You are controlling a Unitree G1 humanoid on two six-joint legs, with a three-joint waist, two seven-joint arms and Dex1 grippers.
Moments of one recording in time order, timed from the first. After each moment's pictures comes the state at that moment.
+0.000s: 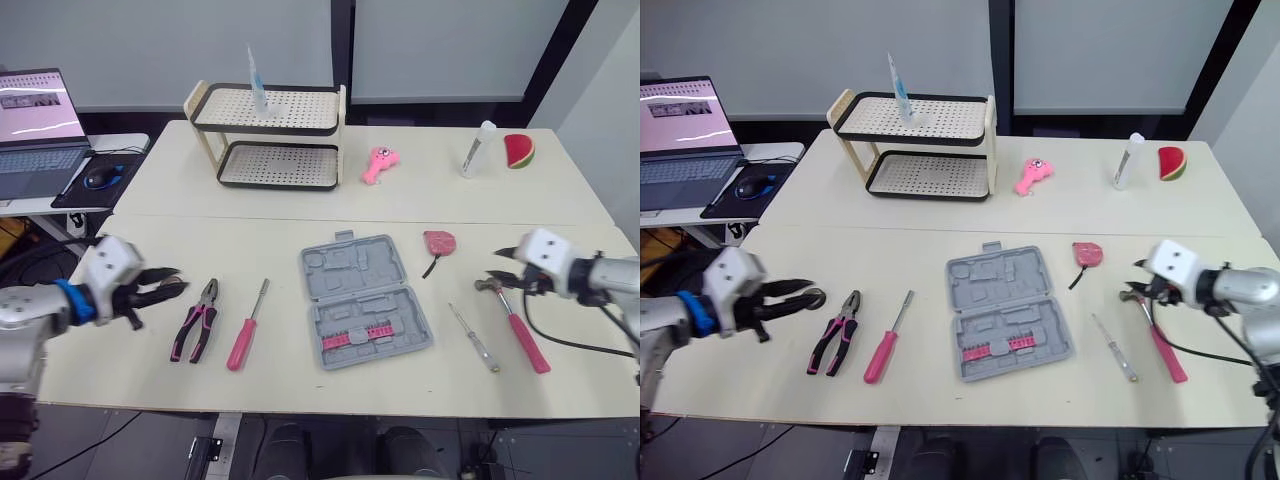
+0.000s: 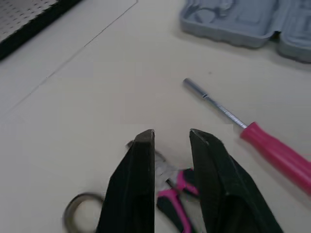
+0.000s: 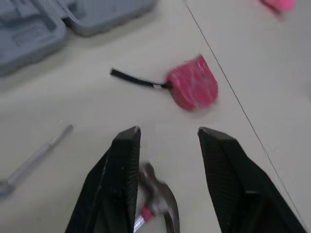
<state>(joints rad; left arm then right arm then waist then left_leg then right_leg) -0.15 0.93 0.15 0.15 -0.29 0.14 -1.12 -0.41 -0.86 0.08 0.21 0.01 0.06 1.00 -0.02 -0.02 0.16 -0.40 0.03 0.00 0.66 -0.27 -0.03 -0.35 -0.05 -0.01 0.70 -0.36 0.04</state>
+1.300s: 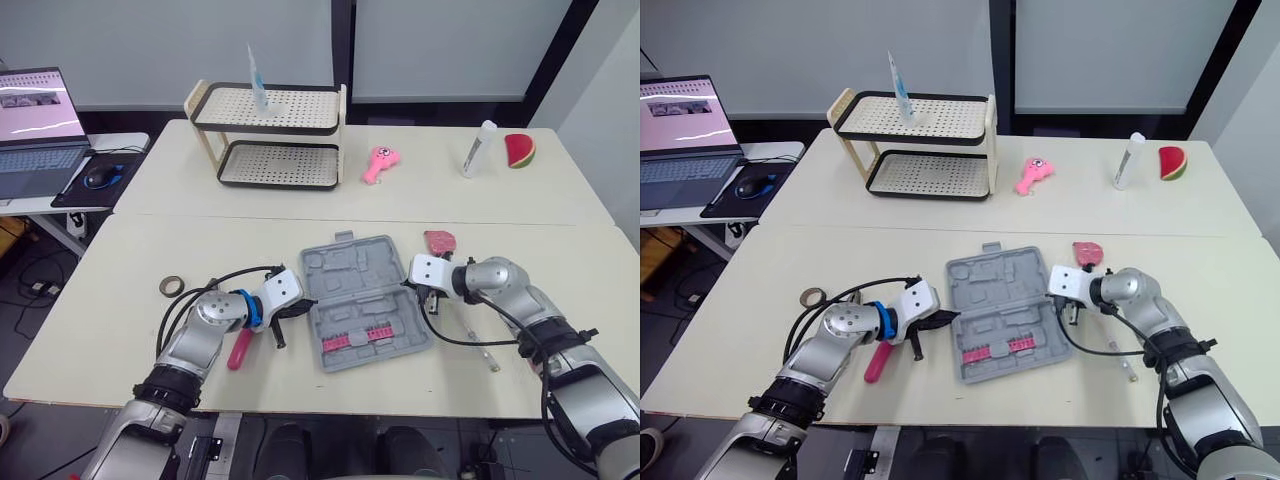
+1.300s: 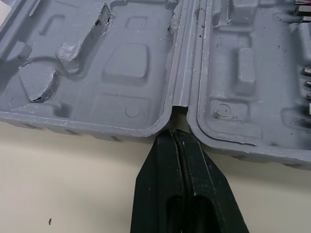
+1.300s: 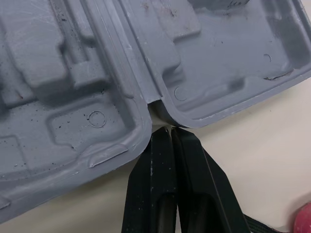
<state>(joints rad) -0.40 0.51 -0.26 0.32 0.03 0.09 -0.95 -0.66 -0.55 0.36 0.59 -0.27 -0.09 0.94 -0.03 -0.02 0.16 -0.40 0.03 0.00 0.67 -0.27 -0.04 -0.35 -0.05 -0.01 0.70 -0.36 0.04</state>
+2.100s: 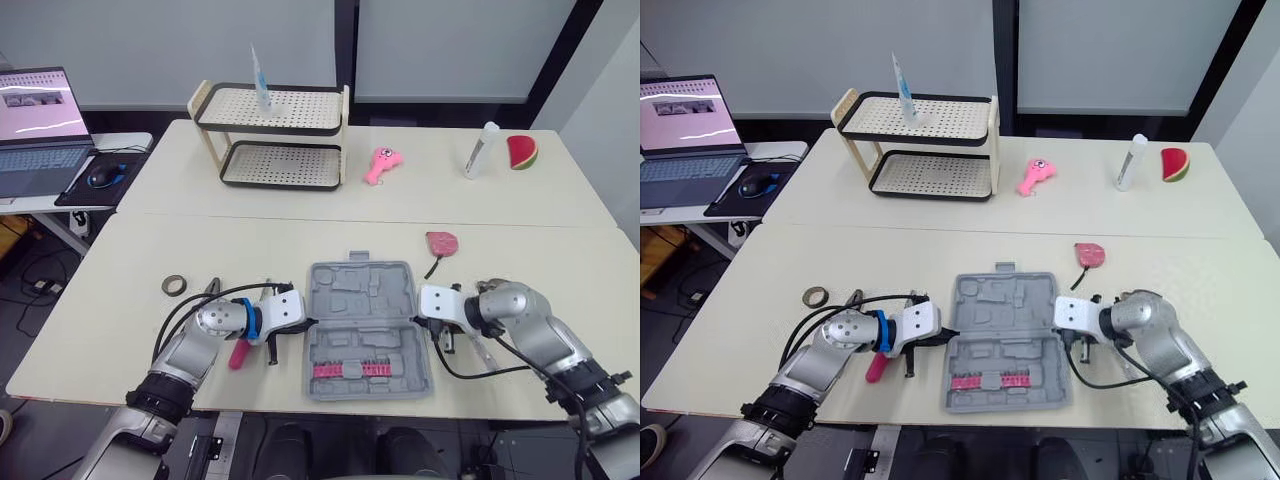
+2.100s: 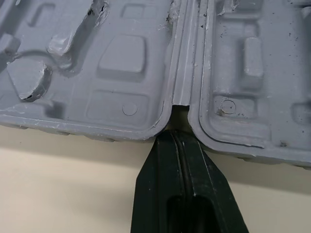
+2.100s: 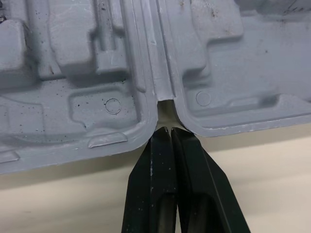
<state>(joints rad) -0.34 0.56 -0.32 0.25 0.09 -0.04 -1.06 -0.32 -0.68 0.33 0.00 -0.23 0.28 1.12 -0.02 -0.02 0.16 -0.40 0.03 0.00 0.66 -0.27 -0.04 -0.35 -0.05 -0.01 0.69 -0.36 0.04</state>
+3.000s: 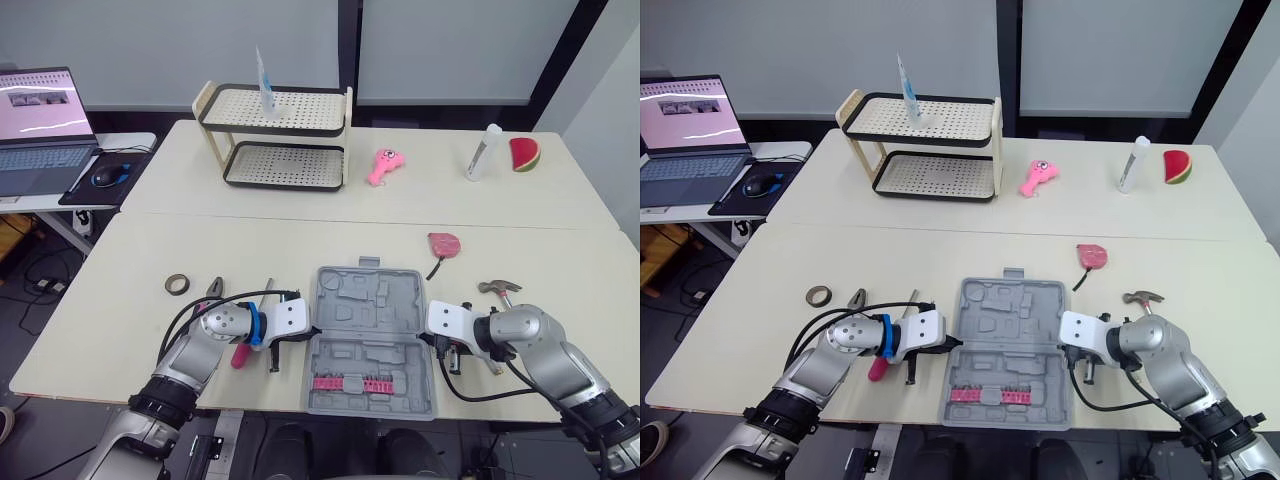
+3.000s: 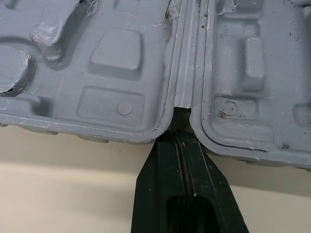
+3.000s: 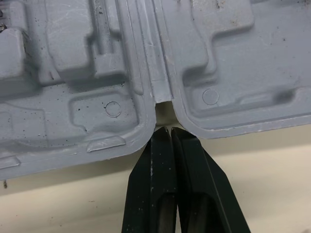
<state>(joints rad) -0.33 0.54 -0.33 0.24 0.12 -0.05 -1.11 -0.22 -0.70 0.30 -0.13 -0.21 0.38 1.08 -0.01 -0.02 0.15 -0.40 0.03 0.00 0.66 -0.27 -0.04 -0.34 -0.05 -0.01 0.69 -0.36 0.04</state>
